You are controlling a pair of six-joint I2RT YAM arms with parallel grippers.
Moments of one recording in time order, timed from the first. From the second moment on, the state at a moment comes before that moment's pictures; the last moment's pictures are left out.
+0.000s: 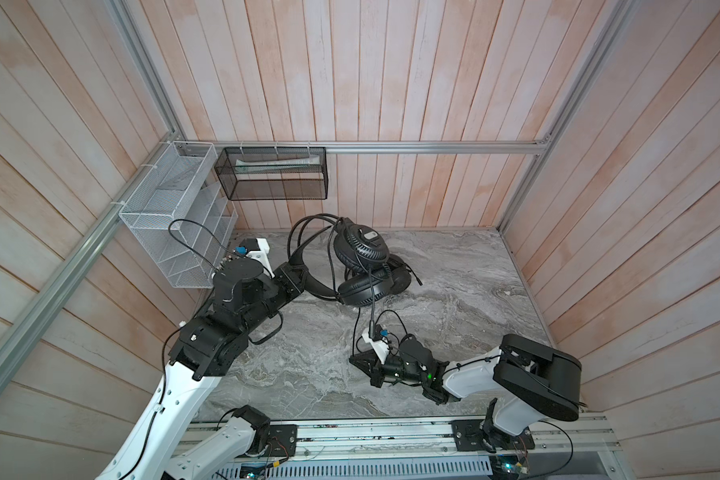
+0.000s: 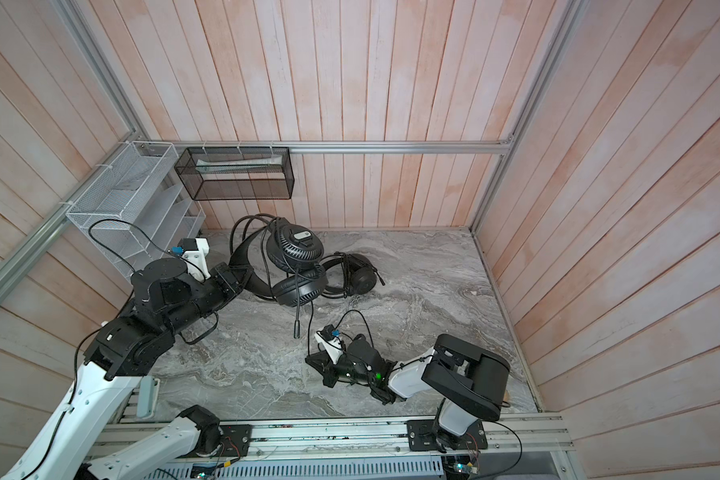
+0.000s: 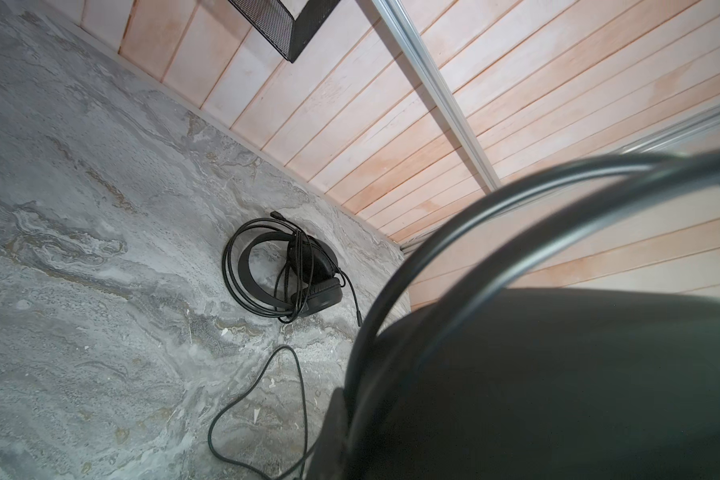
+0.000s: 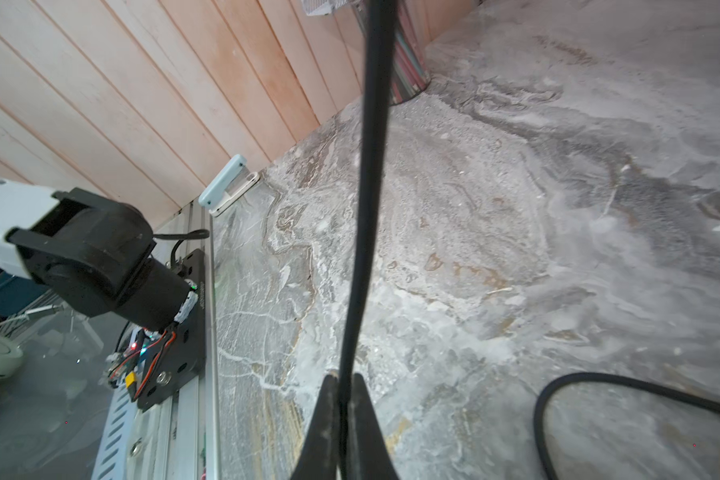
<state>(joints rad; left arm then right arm) -0.46 0.94 1.27 -0.67 0.03 -0.90 1.12 1.60 0.39 0.93 -0.22 0.40</state>
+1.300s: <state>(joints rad) -0.40 1.15 1.13 -0.57 -0.25 -0.86 1.35 1.17 0.89 -0.01 -0.14 0.05</state>
